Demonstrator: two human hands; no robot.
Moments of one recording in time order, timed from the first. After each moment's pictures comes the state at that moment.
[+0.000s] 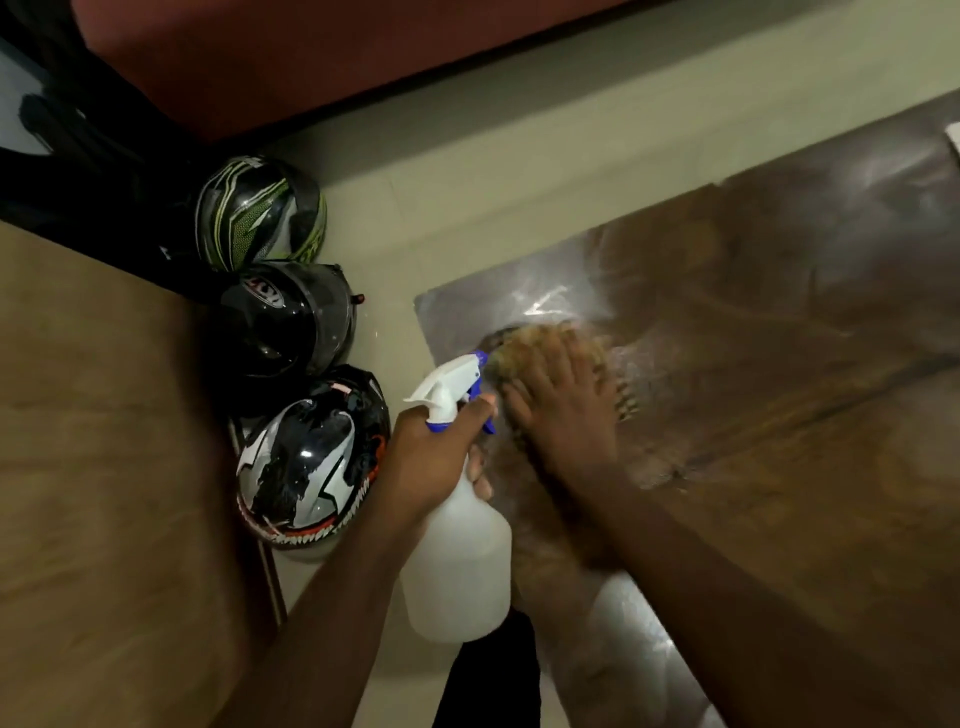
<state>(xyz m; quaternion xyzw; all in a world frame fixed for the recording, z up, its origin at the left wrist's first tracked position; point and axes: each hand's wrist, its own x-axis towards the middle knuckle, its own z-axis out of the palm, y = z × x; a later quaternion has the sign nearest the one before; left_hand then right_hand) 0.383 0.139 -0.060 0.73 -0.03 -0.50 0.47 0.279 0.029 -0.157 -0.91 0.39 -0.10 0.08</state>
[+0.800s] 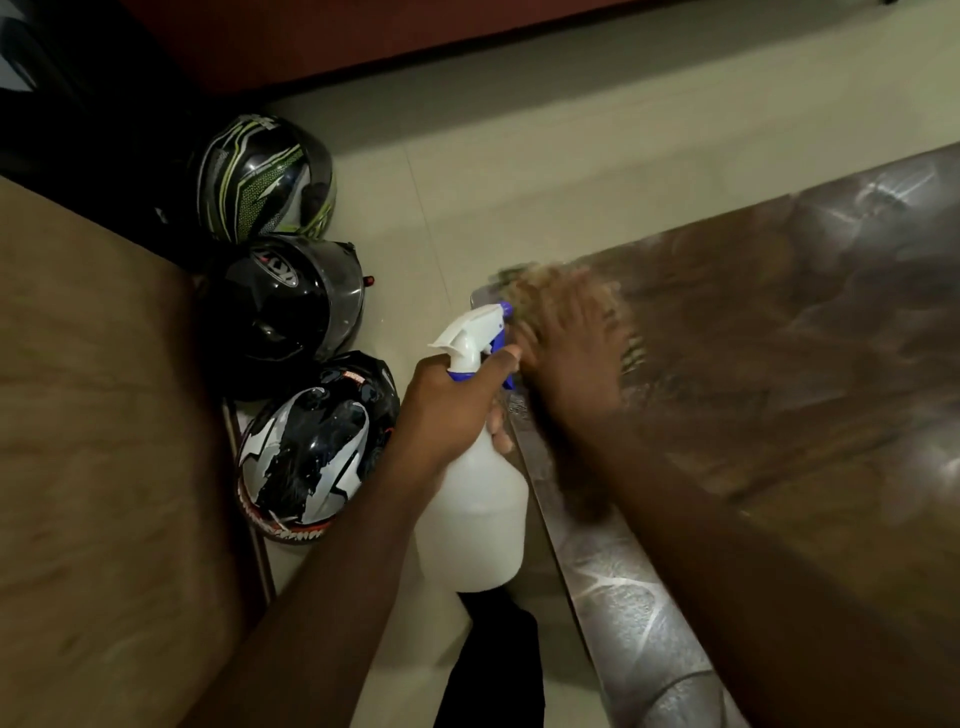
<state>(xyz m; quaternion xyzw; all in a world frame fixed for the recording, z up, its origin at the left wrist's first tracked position) 0.458 0.137 -0.073 0.71 -0.04 -0.52 0.47 0.373 0.025 -0.154 -0.91 0.38 -0.13 0.10</state>
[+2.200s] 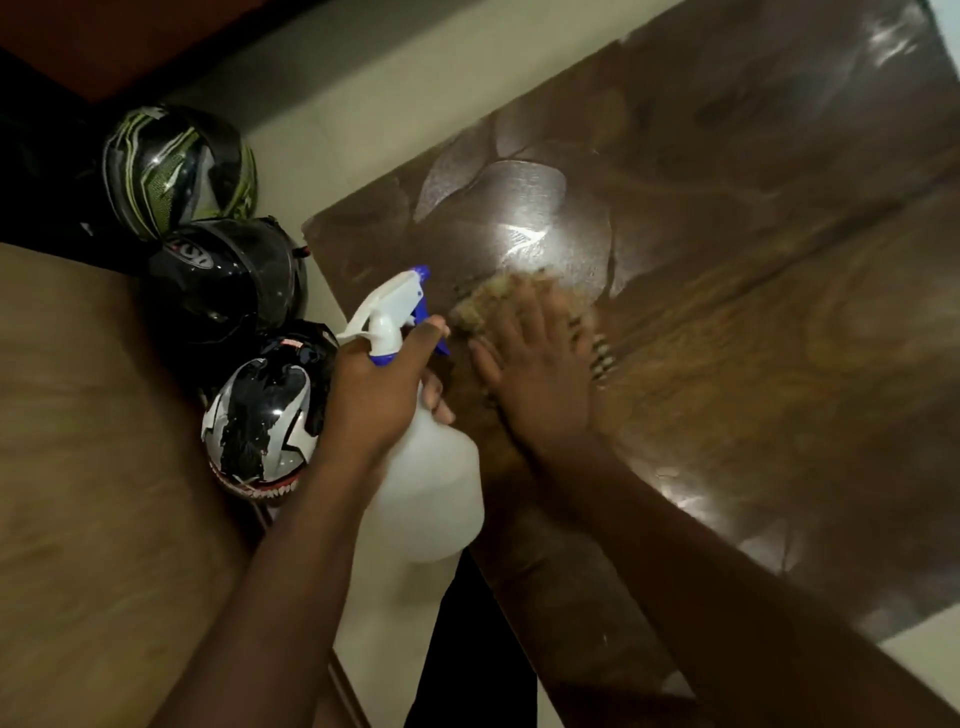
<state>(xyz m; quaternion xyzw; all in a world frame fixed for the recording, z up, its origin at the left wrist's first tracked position) 0.328 0.115 -0.054 0.76 -0.04 -0.46 0.45 0.213 0.048 -0.158 -0.89 0.43 -0.09 0.13</state>
